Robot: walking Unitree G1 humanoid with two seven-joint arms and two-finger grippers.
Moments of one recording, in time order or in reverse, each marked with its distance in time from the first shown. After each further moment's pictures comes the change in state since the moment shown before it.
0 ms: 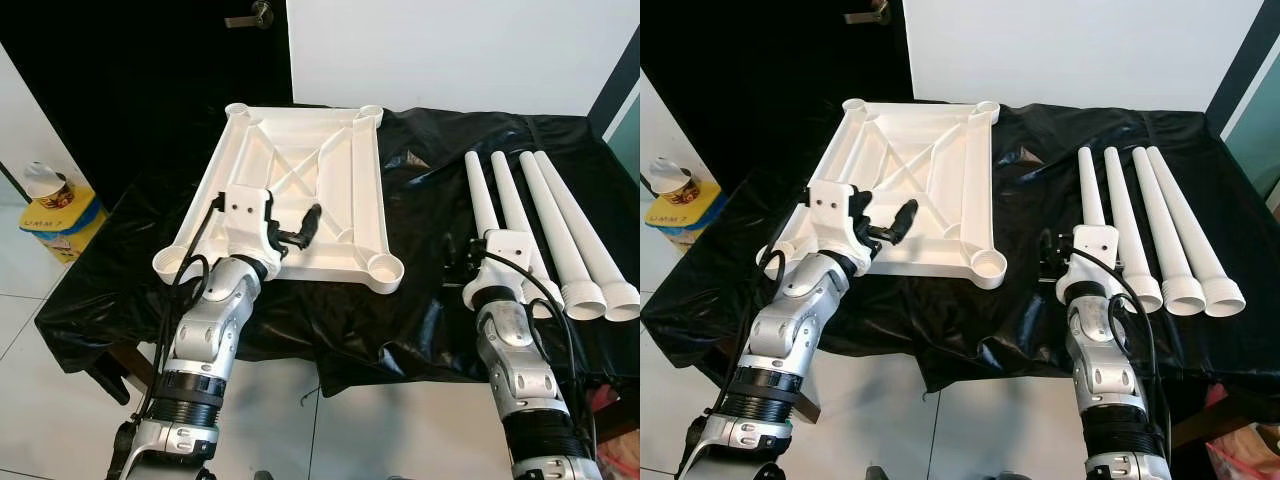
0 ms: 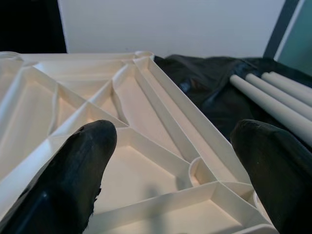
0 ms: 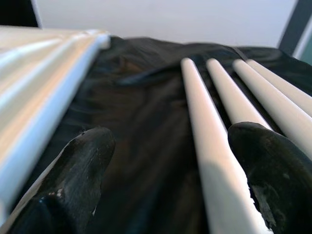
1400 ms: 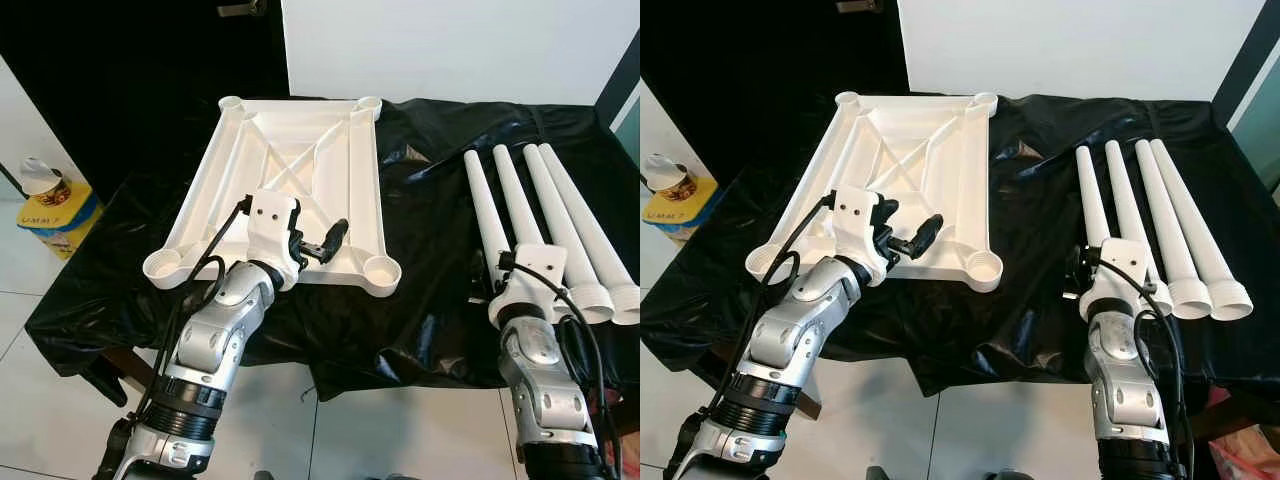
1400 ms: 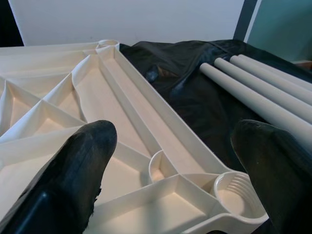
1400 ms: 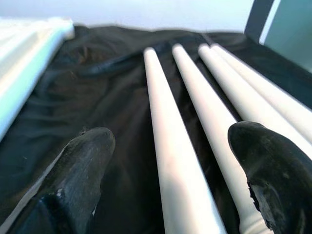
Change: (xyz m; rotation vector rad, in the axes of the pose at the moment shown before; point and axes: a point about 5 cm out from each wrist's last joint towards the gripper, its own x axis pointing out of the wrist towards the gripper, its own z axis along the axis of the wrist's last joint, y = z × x) left arm -0.005 -0.025 0.006 0.008 0.036 -0.133; right arm -0.030 -0.020 0.016 0.002 0.022 -0.097
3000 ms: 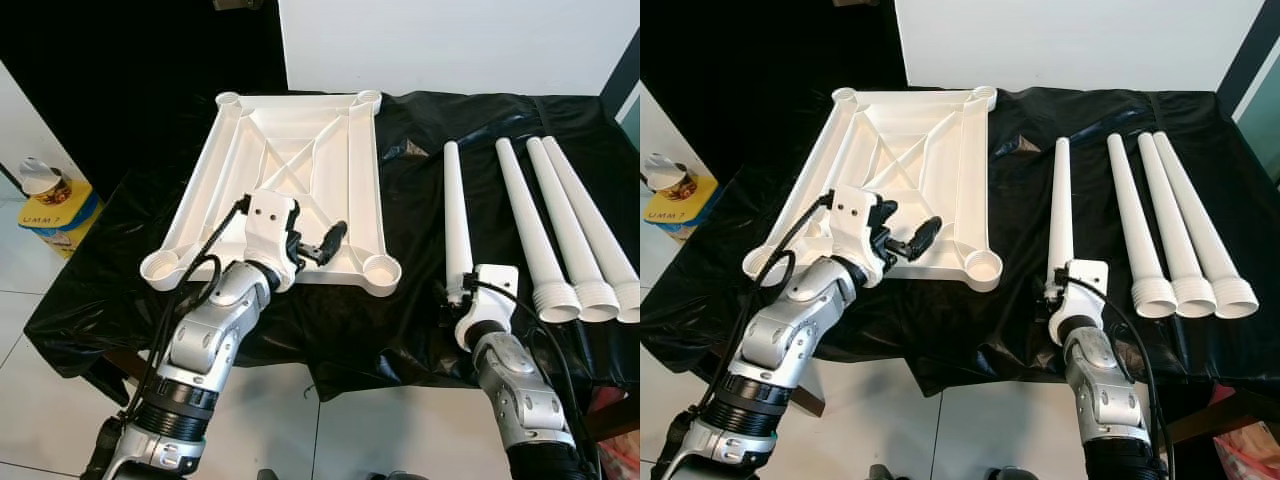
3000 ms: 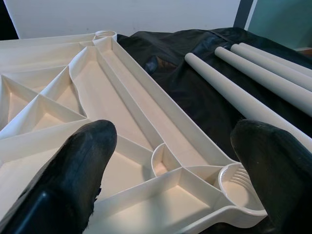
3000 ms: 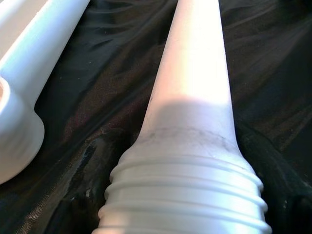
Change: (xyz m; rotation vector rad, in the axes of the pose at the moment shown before) left arm -0.004 0.003 0.000 0.016 0.024 -0.013; right arm -0.001 0.032 -0.048 0.123 0.250 0.276
